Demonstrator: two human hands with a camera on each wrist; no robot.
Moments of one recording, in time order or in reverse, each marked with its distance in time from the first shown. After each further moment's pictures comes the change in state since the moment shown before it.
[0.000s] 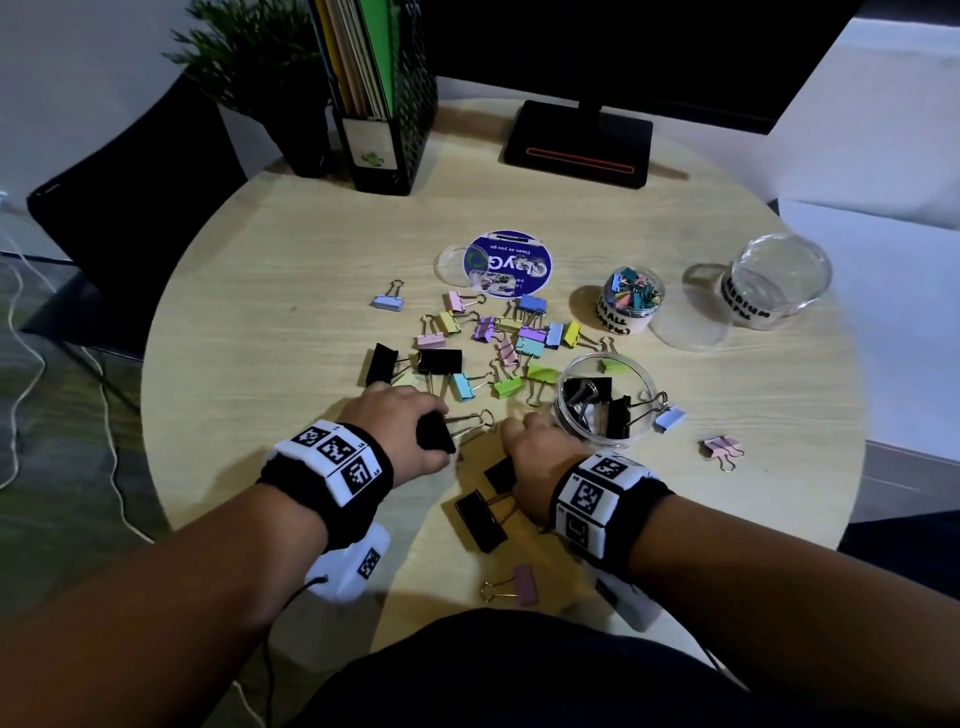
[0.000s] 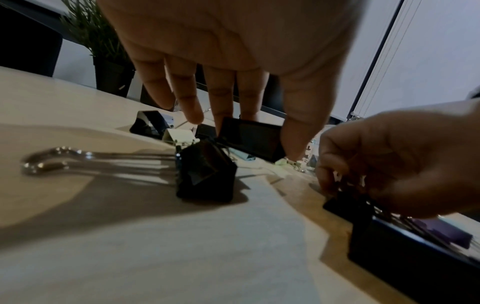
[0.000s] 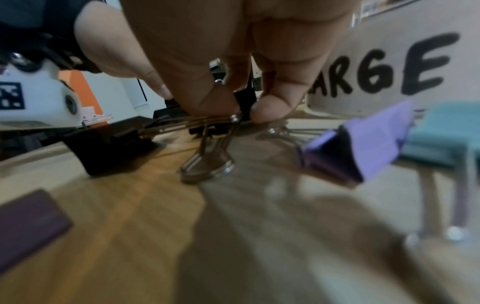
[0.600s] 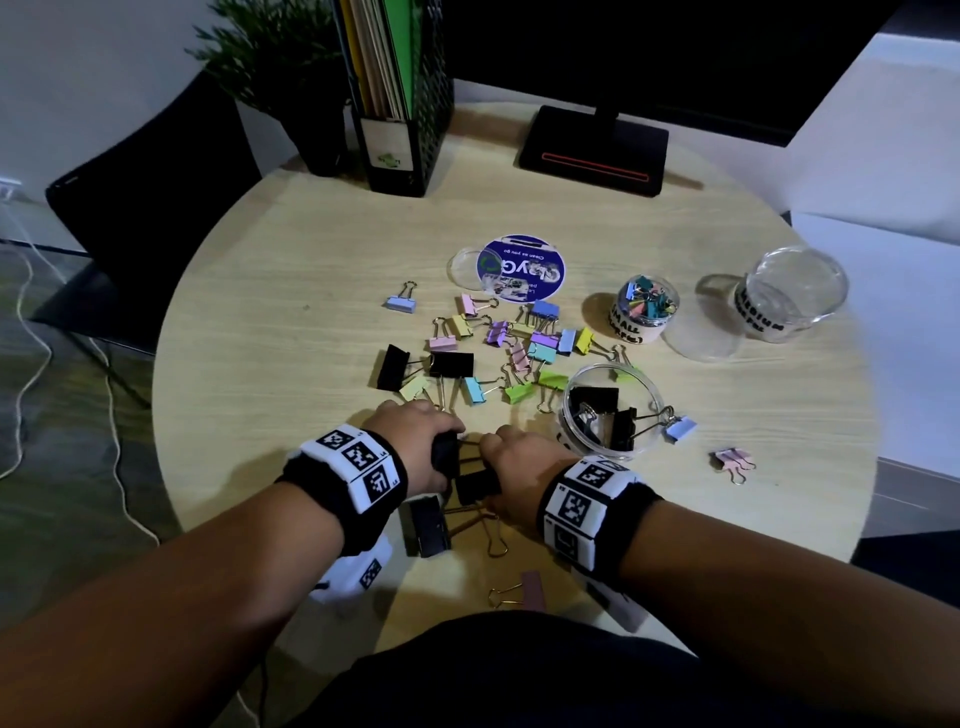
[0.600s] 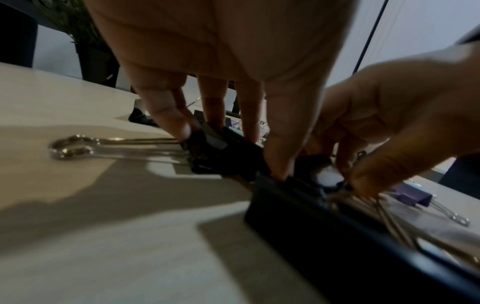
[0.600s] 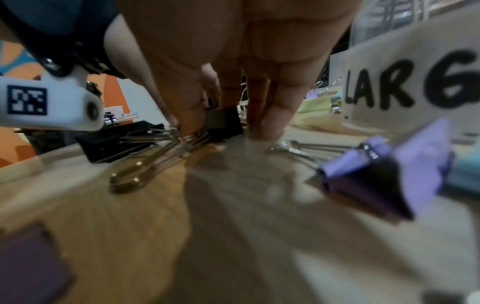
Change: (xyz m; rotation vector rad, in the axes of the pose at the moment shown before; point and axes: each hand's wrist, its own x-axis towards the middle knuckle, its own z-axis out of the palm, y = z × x) left_hand 0.003 0.000 0.007 0.074 -0.141 0.028; right_hand 0.007 -0.017 -0.002 -0.040 -0.020 -0.171
